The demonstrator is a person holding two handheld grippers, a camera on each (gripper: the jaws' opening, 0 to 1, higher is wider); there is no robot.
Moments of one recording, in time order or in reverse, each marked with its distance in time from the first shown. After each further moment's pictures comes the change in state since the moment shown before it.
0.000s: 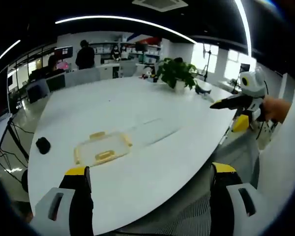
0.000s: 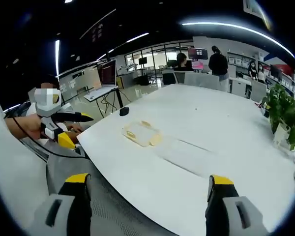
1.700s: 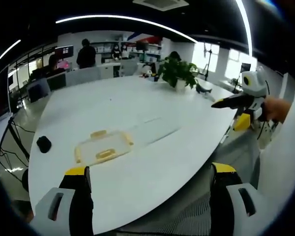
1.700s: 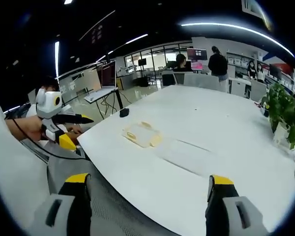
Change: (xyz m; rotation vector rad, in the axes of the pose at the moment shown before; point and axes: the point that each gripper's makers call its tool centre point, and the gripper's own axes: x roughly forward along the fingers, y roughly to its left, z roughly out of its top) left arm -0.001 0.002 -0.003 0.000 0.006 0.007; right arm -0.001 0.003 0.000 0.010 -0.013 0.000
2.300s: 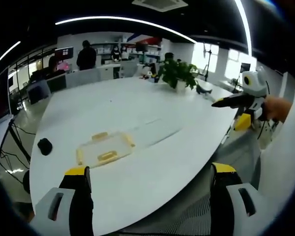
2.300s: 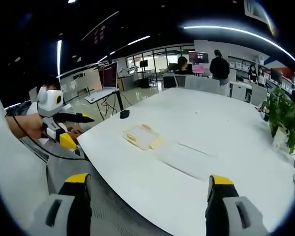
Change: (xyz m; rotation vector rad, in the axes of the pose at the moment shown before) left arm -0.001 0.003 0.005 0.009 -0.008 0.002; right arm -0.001 -0.001 0.006 -0.026 -0.015 -0.002
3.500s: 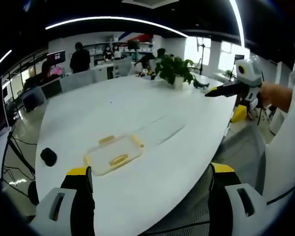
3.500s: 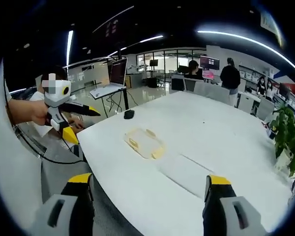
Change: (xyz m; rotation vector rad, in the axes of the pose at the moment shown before) left arm 0.003 0.040 0.009 0.081 0.031 -0.041; right arm 0.037 0.006 0.030 -0.118 0.011 0.029
